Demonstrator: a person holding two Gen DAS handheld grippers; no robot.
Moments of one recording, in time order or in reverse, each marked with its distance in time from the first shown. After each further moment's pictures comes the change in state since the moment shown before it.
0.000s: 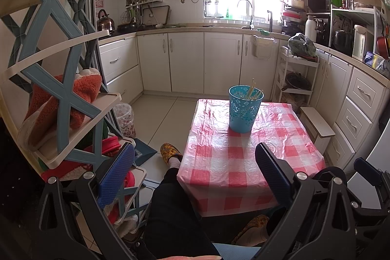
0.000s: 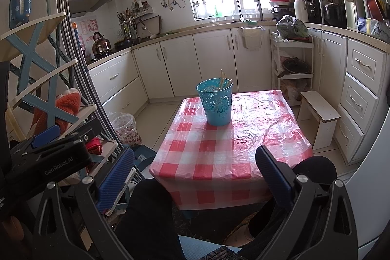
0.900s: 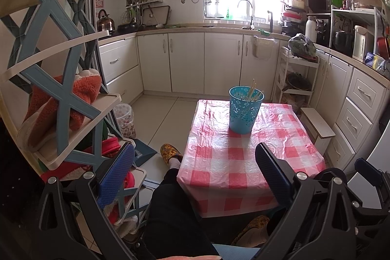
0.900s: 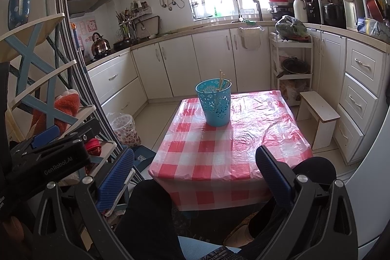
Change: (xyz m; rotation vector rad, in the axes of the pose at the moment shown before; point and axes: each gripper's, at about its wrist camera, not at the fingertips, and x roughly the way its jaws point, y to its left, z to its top) left arm 0.001 0.001 0.002 0.000 0.001 -0.001; right arm 0.000 -0.002 0.001 -0.001 0.001 0.000
